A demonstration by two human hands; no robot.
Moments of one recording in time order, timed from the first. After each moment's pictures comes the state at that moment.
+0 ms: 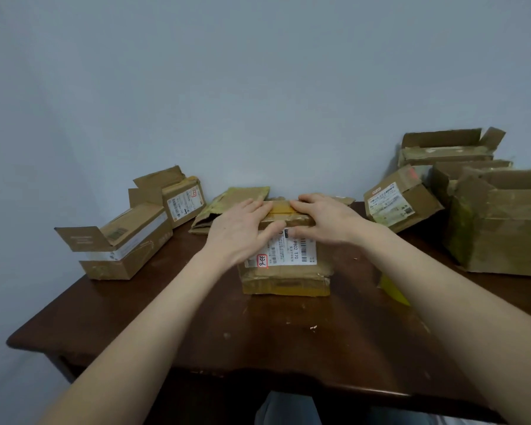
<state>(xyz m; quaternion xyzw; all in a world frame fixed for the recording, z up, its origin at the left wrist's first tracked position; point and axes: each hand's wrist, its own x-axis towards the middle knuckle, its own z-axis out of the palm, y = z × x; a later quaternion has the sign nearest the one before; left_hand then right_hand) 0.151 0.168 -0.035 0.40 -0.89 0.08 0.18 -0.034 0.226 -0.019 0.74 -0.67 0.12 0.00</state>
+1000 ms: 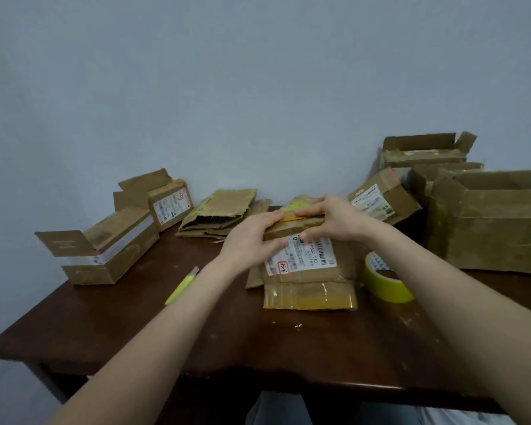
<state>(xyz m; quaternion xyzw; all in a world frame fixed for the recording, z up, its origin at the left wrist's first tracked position) 0.119 0.172 -0.055 0.33 -0.91 -0.04 0.25 -0.074 0.242 -0.023 0.69 -0.68 0.23 -0.11</state>
